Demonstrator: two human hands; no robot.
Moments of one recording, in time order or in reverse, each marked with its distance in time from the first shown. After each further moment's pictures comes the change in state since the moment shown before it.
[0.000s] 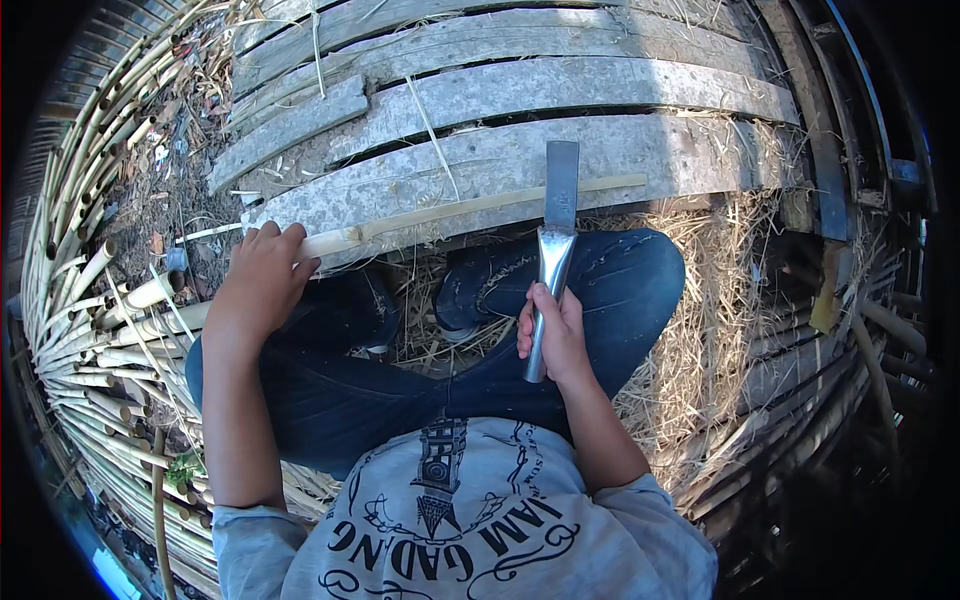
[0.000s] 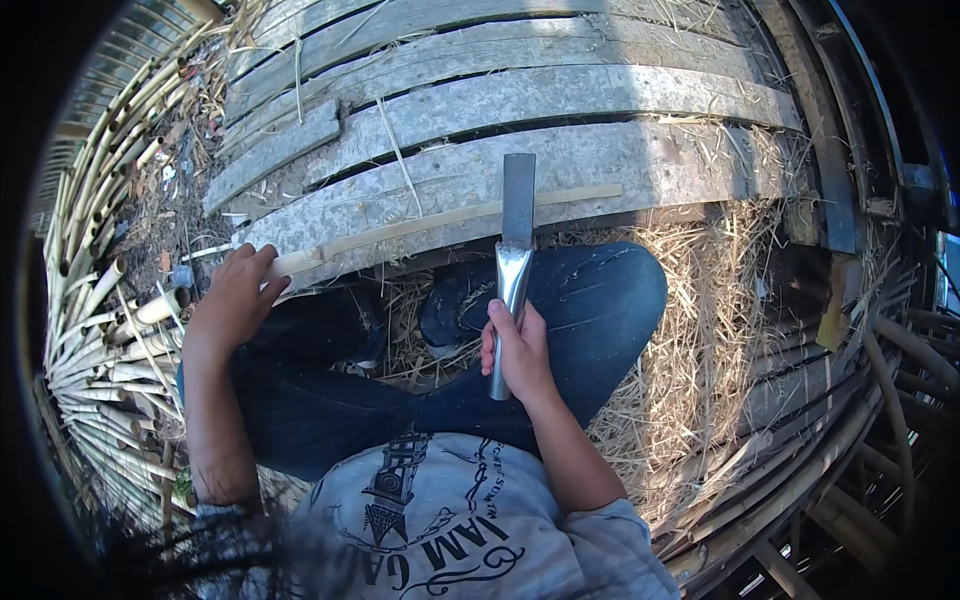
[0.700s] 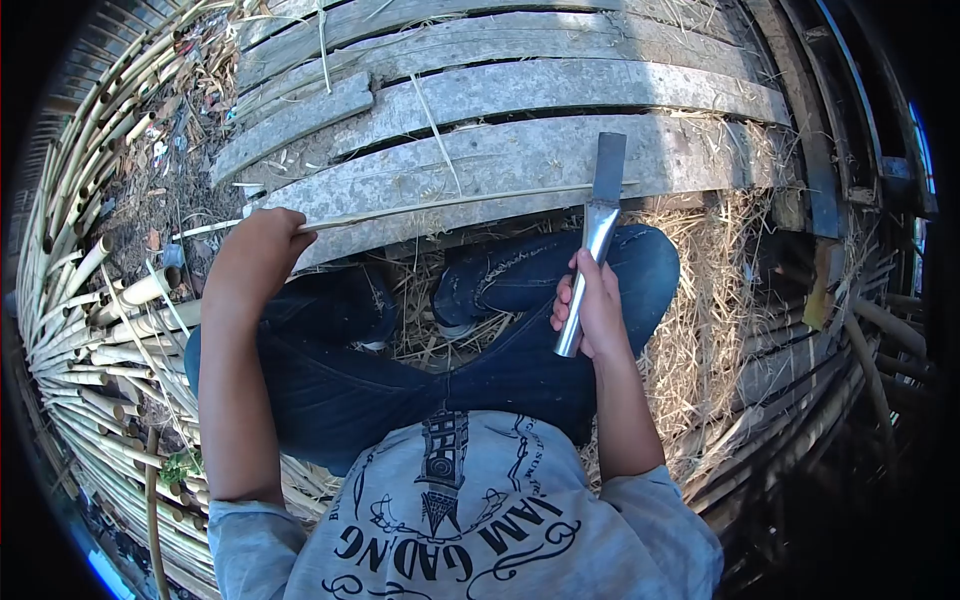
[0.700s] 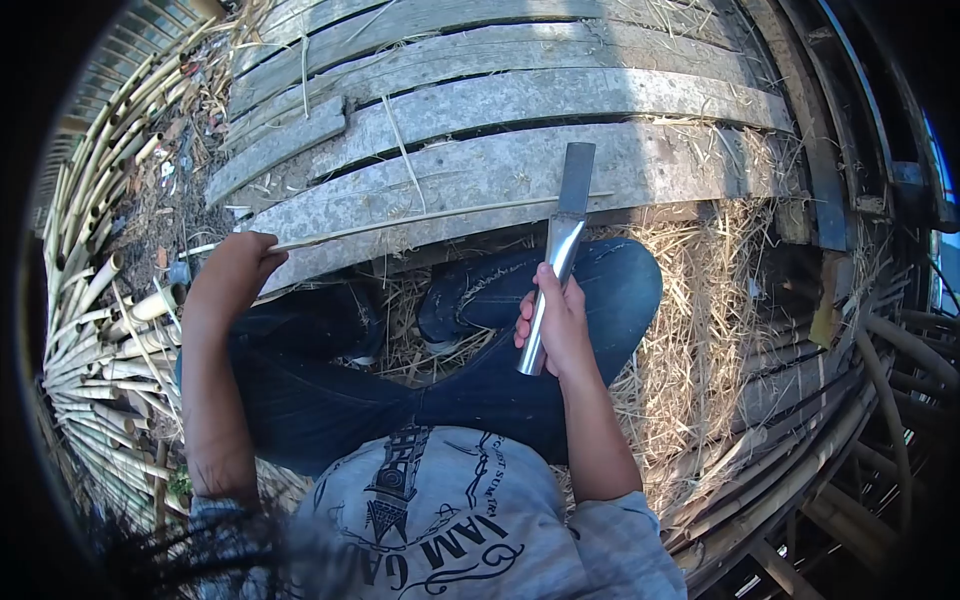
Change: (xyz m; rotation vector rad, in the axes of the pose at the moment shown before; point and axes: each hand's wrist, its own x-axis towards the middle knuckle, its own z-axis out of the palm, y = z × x) left_hand 0.014 -0.003 -0.013 -0.149 -0.101 -0.087; right_hand 0.006 -0.045 -0.020 0.032 0.148 0.077
